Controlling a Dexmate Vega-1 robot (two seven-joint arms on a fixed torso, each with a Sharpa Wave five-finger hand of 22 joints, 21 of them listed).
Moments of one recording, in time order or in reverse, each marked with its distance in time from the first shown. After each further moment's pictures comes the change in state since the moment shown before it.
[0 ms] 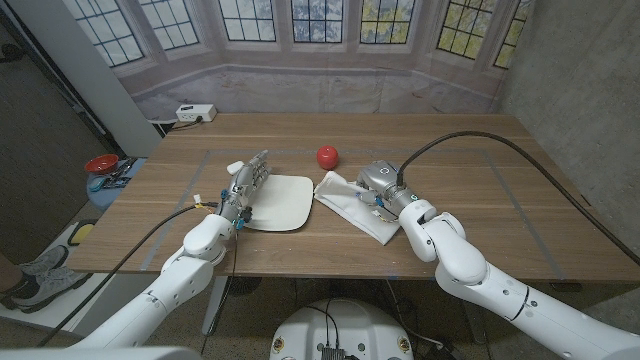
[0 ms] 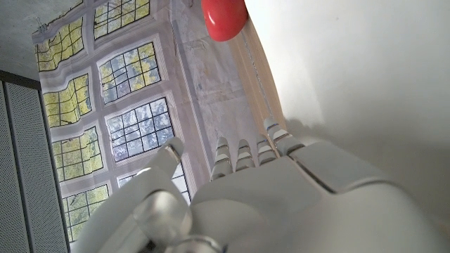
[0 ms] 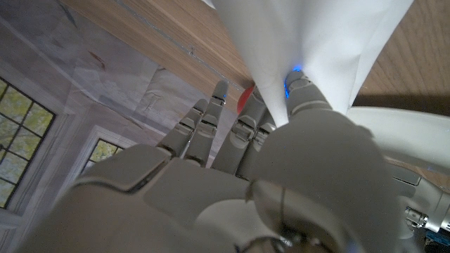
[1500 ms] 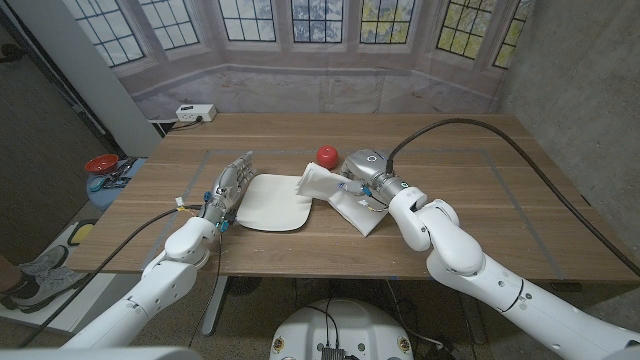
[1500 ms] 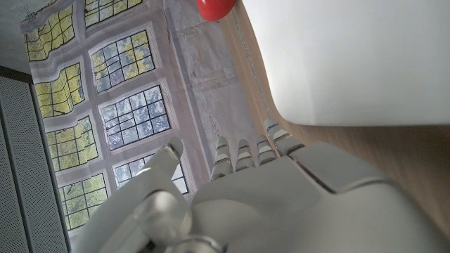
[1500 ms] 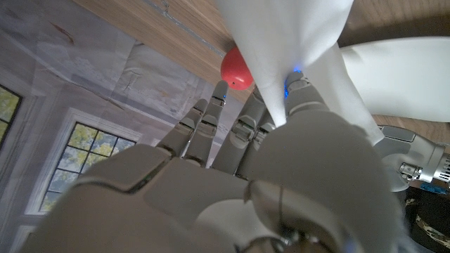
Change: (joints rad) left arm 0.034 0.032 -0.047 0.005 -0.034 -0.007 -0.020; left_hand 0.000 0.000 -0.007 -0.001 0.000 0.000 0.000 0.000 0.000 0.000 0.000 0.000 0.000 -0.004 -0.004 0.000 -0.003 -0.004 0.004 0.000 0.000; right arm 0.025 0.056 0.014 -0.067 0.017 0.052 0.063; right_hand 0.014 0.021 -0.049 0.003 -0.039 0.000 -0.001 -0.020 0.005 0.000 0.000 -0.008 0.008 -0.013 0.005 0.000 0.011 0.000 0.000 0.000 0.000
